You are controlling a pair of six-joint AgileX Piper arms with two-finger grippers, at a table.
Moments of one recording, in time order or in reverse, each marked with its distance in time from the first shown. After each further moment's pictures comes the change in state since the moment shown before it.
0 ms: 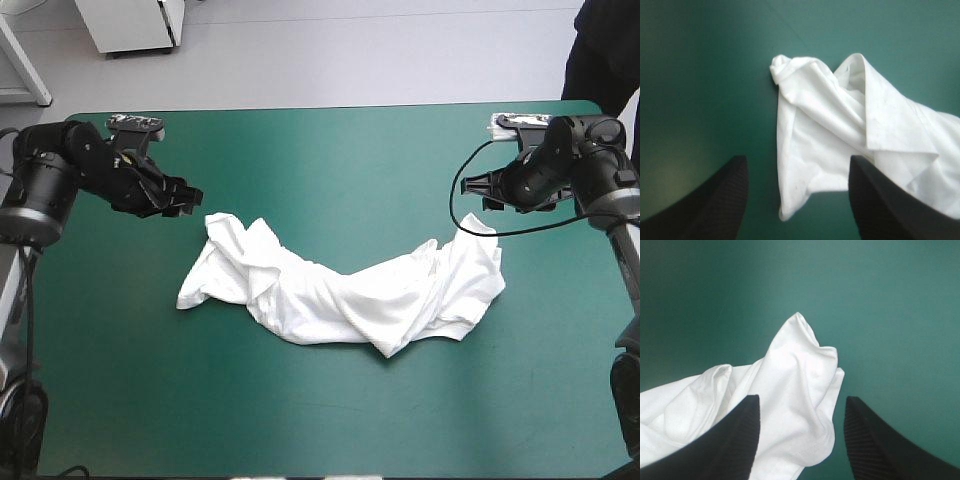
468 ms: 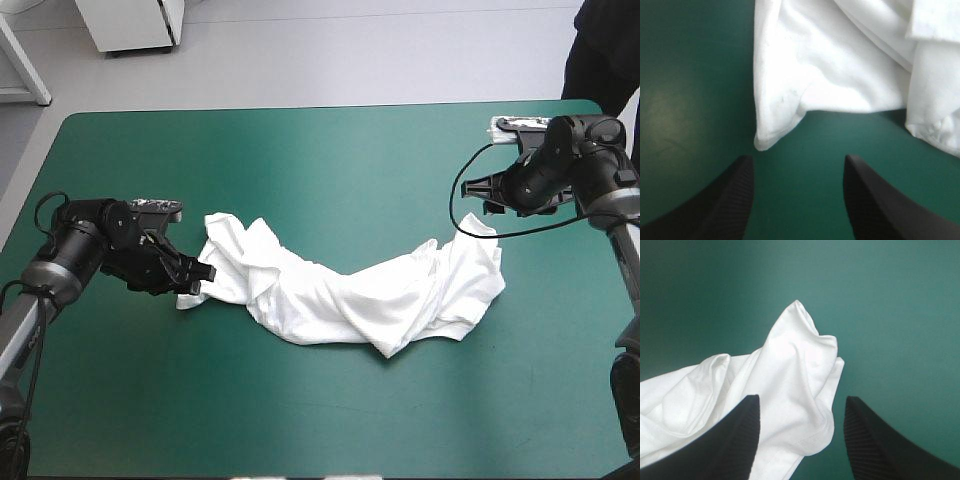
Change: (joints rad) left arm -0.053 -0.123 0.471 0.037 -0.137 -0.096; right arm 0.000 -0.001 0.000 0.000 0.033 0.000
